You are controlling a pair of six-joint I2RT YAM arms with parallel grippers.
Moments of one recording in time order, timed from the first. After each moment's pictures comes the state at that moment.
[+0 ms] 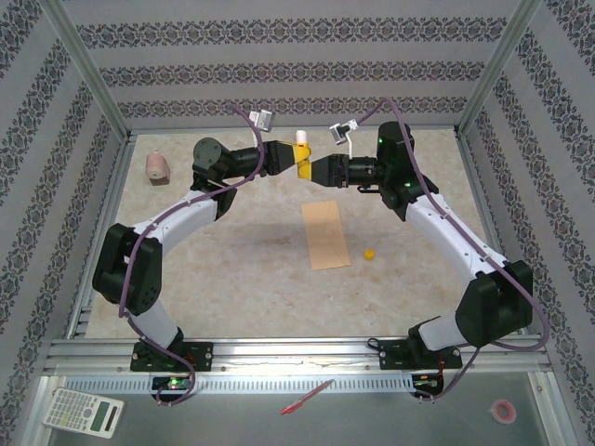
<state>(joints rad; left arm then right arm) -0.38 1.69 1.20 0.97 1.05 -1.21 0.35 1.44 1.21 0.02 -1.11 0.69</state>
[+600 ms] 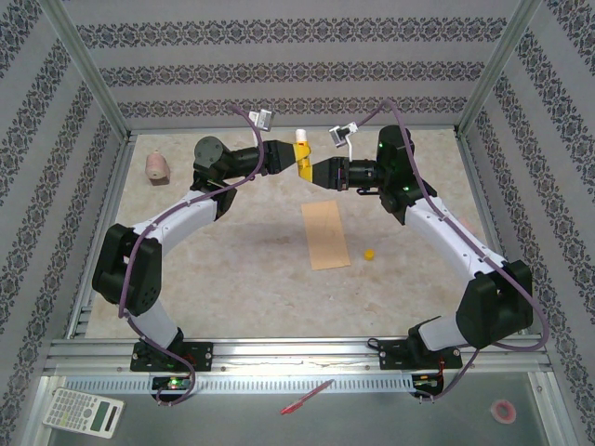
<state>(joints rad) -0.38 1.68 1.20 0.92 1.01 -1.19 0.35 1.43 1.17 0.11 -1.12 0.74</state>
